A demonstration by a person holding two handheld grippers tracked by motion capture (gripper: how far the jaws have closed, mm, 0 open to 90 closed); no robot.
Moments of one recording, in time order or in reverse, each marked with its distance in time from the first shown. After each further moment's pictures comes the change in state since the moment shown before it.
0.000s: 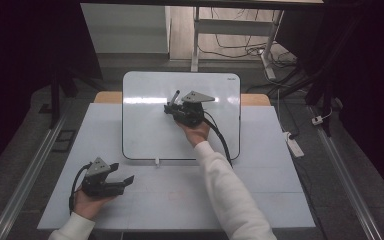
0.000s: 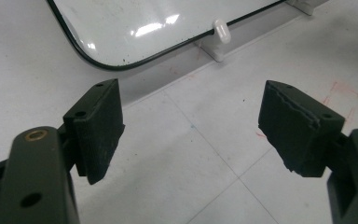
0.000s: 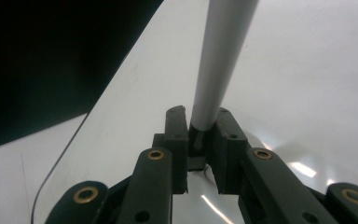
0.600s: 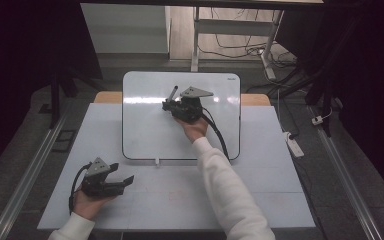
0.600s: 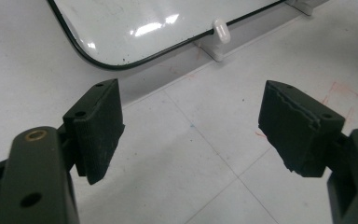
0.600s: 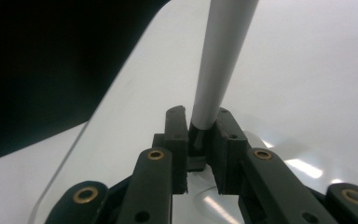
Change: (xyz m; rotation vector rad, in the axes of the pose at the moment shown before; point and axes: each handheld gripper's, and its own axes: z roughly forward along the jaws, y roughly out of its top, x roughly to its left) left arm -0.001 0.000 -0.001 -0.003 -0.002 -0.001; right arm -0.007 0.014 0.008 -0.012 -0.013 0.028
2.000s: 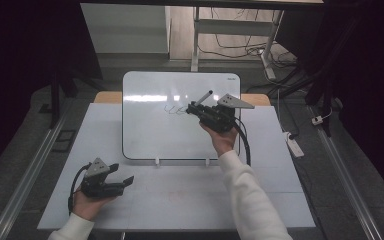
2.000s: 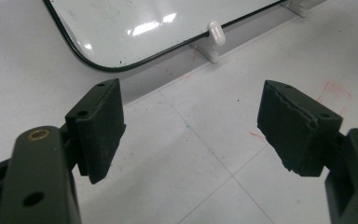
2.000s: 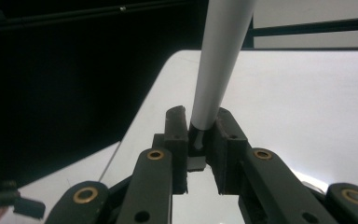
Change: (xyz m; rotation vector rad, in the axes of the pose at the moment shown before) left arm -0.001 0.001 -0.002 -0.002 -0.007 0.001; right arm -0.001 0.001 -0.101 -0.147 0.040 0.083
